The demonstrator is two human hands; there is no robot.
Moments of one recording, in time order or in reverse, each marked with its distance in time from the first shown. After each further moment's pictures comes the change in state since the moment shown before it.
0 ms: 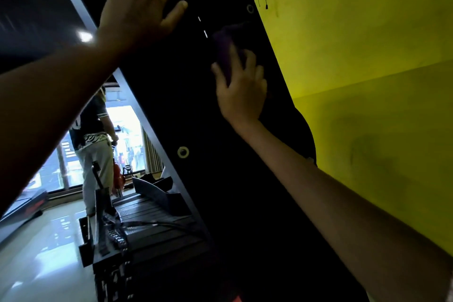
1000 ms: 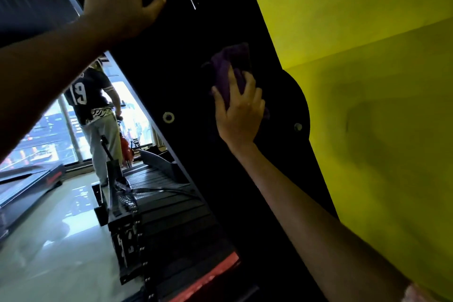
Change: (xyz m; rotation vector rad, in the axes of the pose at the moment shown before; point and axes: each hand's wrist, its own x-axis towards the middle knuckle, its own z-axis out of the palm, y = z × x) left_hand -0.033 0.035 -0.015 -0.014 -0.224 -0.213; right_hand -0.094 0.042 -0.010 -0.013 0.036 -0.024
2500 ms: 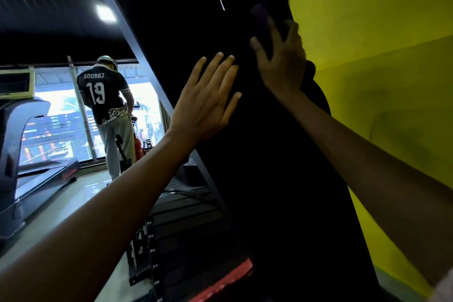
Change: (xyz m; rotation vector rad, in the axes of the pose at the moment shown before) left_hand -0.111 0.092 0.055 -0.027 0.187 0.195; right_hand 0.103 0.017 0.006 0.006 -0.072 -0.017
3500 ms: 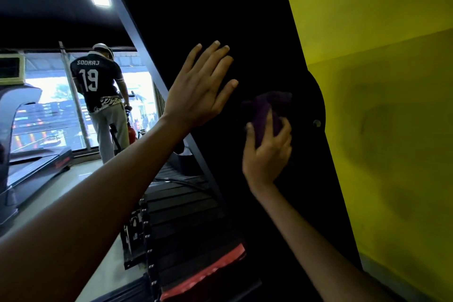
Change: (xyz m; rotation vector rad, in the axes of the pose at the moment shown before) left_hand -0.006 -0.004 -0.002 -0.179 0.035 -0.021; right_hand -0.192 -0.004 -0.008 -0.042 0.054 0.171
